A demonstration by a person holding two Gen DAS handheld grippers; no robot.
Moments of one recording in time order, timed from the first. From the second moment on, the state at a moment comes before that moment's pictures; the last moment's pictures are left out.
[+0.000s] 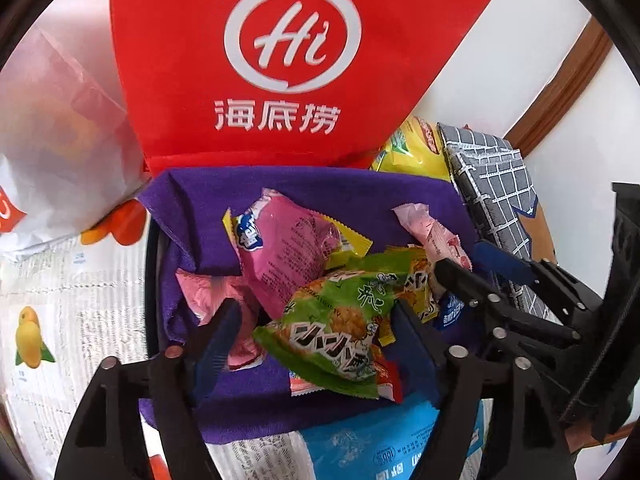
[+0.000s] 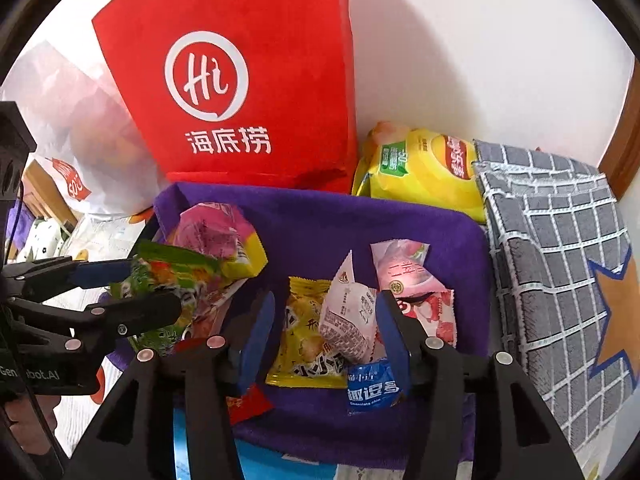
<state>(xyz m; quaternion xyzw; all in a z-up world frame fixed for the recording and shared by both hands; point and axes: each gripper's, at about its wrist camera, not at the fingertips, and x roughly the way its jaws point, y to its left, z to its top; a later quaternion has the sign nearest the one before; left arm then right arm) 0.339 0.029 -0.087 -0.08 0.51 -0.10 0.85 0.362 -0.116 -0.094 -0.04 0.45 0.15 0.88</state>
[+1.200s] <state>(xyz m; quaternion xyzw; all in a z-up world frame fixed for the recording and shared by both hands) 0.092 0.009 0.015 -0.04 0.37 -0.06 0.92 0.109 -0.196 0.012 0.02 0.38 0.07 0.92</state>
